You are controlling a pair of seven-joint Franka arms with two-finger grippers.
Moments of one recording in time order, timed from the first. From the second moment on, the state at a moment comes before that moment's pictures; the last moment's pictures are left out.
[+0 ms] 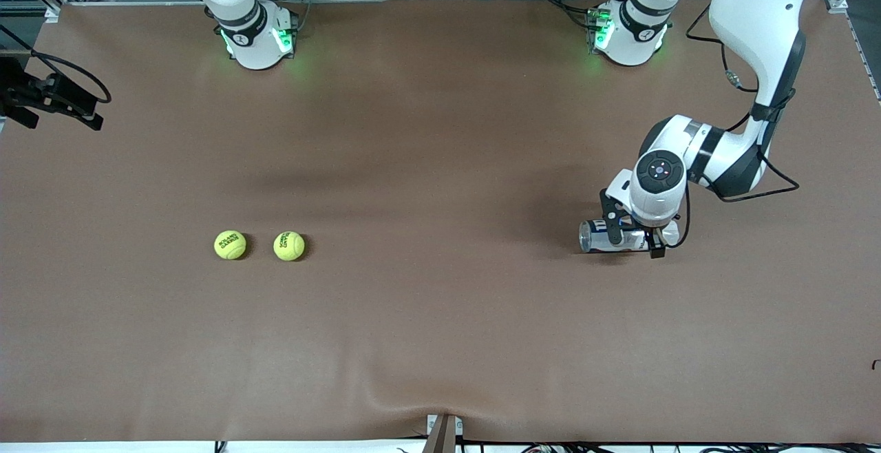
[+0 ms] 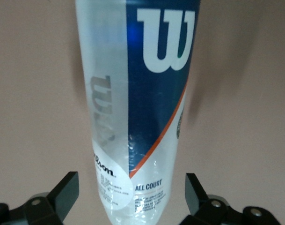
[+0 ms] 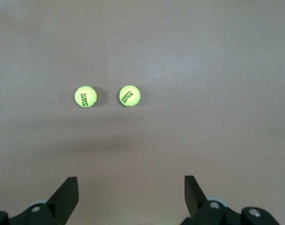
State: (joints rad) left arm -0.06 0.43 -0.16 -2.05 0.57 2.34 0.86; right arm 0.03 -0.04 -0.03 -1.53 -0.02 1.48 0.03
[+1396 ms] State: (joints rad) left arm -0.03 0.51 -0.16 -2.05 0.67 2.39 0.89; right arm 0.03 -0.04 -0.03 -1.53 -0.02 1.48 0.03
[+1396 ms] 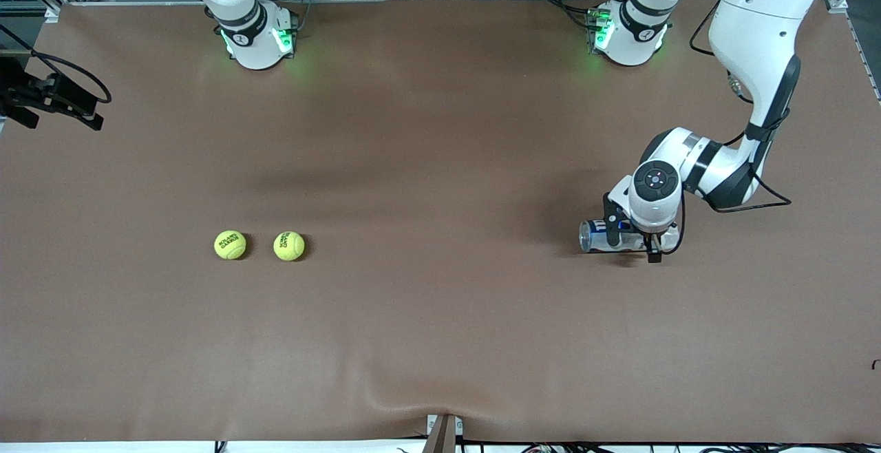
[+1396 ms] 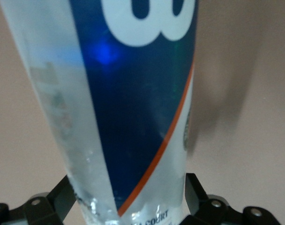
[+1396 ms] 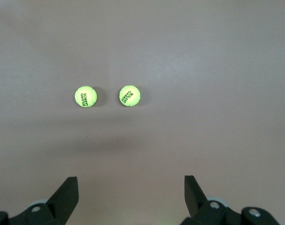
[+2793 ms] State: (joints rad) left arm -0.04 0.52 -0.16 -2.04 0.69 2.39 0.88; right arm 0.03 -0.04 -0.03 -1.53 -0.02 1.48 0.03
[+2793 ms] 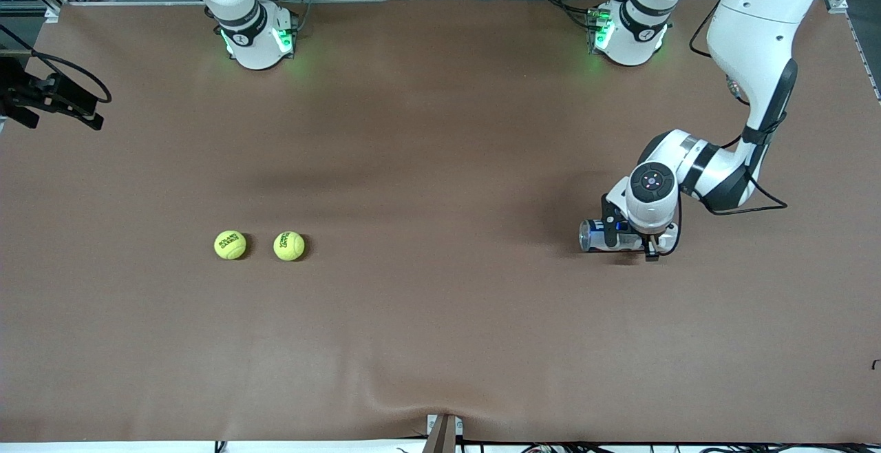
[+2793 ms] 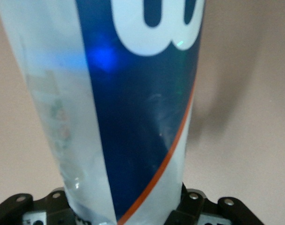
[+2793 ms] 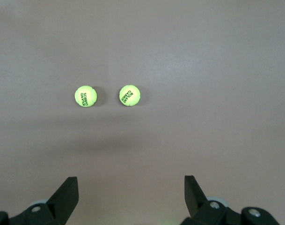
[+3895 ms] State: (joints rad) left arm -0.05 0.51 -0.44 -1.88 0.51 2.40 0.64; right arm 0.03 -0.04 -0.03 -1.53 -0.02 1.48 0.03
